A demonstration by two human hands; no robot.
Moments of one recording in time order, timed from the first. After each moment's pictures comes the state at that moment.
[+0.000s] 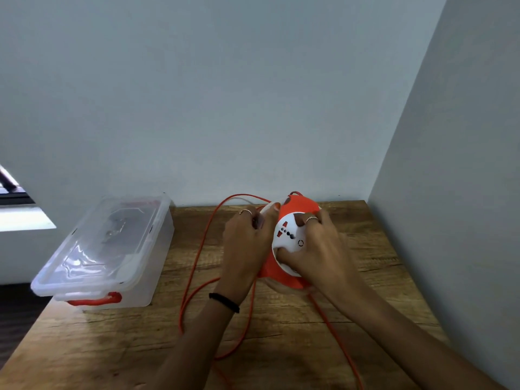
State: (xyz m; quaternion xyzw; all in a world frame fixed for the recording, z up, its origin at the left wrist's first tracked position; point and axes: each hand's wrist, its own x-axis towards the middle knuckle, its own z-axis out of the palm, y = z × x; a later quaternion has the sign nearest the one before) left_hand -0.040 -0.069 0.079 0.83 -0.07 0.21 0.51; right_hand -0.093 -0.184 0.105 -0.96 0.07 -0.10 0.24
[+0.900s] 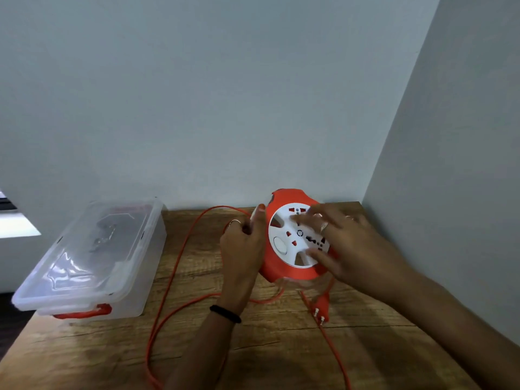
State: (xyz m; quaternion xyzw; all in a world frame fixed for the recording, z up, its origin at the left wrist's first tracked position) left_hand -0.028 -0.074 0.062 0.78 0.03 0.15 0.61; right_hand -0.104 -0.238 0.125 -0.97 -0.16 -0.18 0.04
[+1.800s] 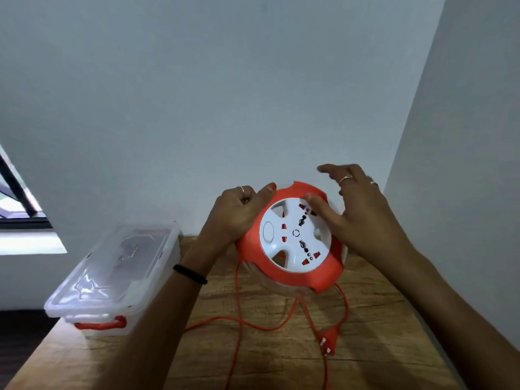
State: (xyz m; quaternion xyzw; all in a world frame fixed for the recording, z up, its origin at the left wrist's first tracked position) left_hand -0.015 -0.034 0.174 0.80 -0.18 0.11 0.56; right_hand -0.080 -0.229 0.195 -0.92 -0.07 -0.29 0.24
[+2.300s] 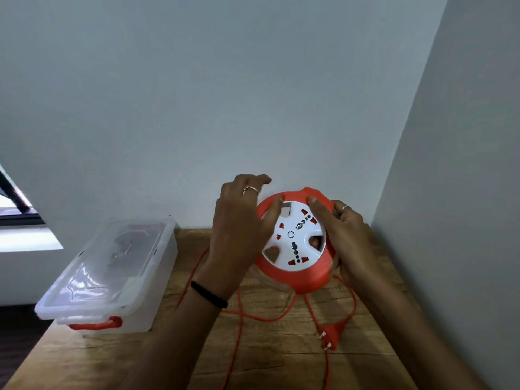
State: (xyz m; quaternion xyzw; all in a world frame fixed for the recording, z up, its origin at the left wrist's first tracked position) left_hand -0.030 -0.059 0.151 0.87 -0.18 0.33 0.33; right_hand -0.062 -0.215 0.138 -0.67 0.09 -0.14 0.72
